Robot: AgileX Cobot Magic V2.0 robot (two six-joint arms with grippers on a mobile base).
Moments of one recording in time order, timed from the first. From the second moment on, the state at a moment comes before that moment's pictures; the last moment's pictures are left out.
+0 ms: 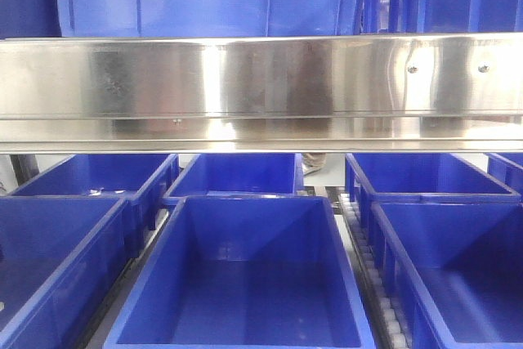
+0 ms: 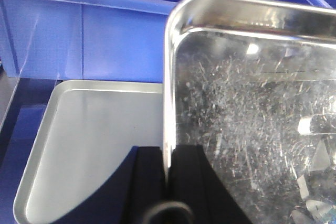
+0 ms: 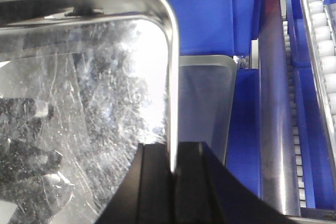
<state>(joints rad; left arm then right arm) -0.63 1.39 -1.72 0.45 0.99 -0.65 0.50 1.36 -1.68 -0.16 1.03 0.60</state>
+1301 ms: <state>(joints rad) -0.43 1.58 -1.72 0.29 0.95 -0.55 0.48 1.62 -1.69 -0.20 0.90 0.61</state>
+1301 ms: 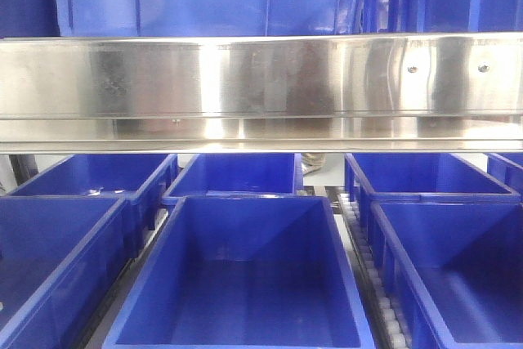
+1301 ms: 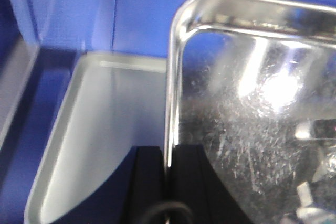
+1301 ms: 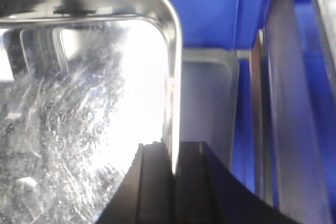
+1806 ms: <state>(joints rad) -0.38 1.79 -1.72 0.24 0.93 -0.52 0.44 1.82 -1.69 -0.17 0.83 0.61</state>
